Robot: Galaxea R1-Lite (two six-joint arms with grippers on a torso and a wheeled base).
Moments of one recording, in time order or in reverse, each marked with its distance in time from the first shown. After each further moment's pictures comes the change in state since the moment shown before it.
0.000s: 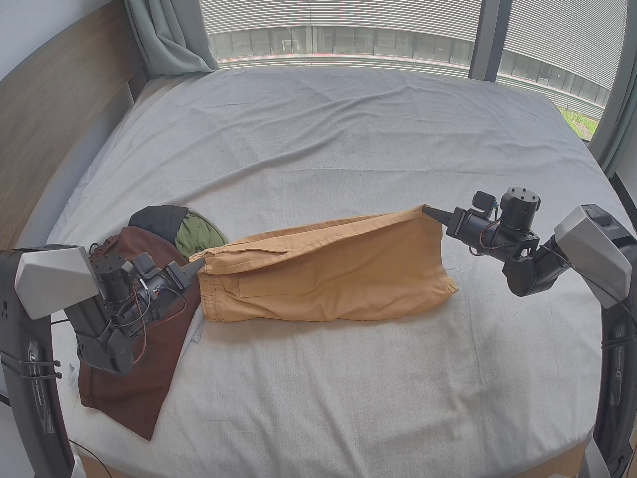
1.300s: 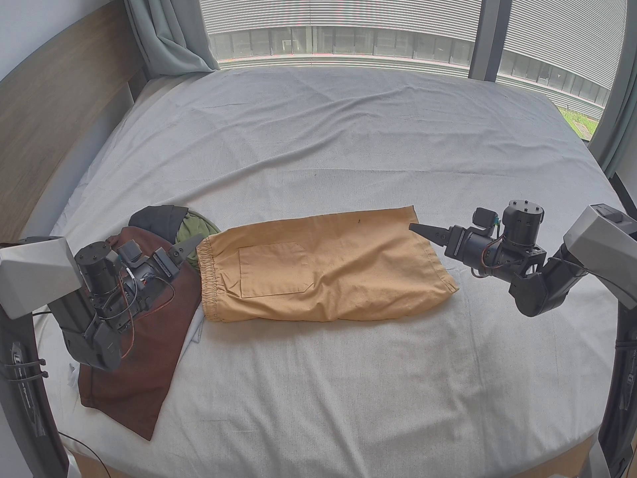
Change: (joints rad) left arm 0.009 -0.104 0.048 -0.001 0.006 -0.027; right arm 0.056 -0.133 0.273 -0.031 -0.067 -0.009
